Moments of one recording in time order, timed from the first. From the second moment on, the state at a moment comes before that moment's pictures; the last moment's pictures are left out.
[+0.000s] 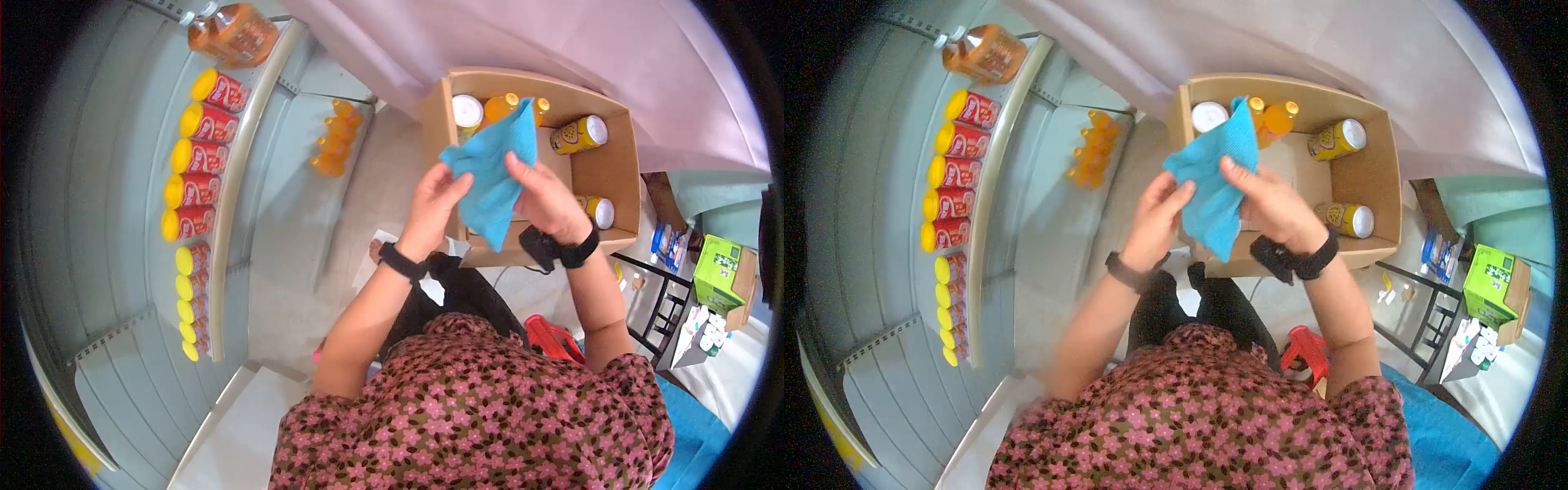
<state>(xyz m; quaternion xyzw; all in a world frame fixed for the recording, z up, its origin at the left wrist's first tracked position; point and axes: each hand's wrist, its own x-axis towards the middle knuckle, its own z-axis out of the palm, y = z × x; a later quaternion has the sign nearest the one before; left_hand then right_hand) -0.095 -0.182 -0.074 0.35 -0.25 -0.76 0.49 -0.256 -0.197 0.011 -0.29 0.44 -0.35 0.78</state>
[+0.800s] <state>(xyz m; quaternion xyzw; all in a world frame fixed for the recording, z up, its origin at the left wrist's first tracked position) 0.121 -0.163 -0.258 0.60 -0.13 -0.63 0.47 0.007 -0.173 -0.268 -0.33 0.56 -0.33 0.69</state>
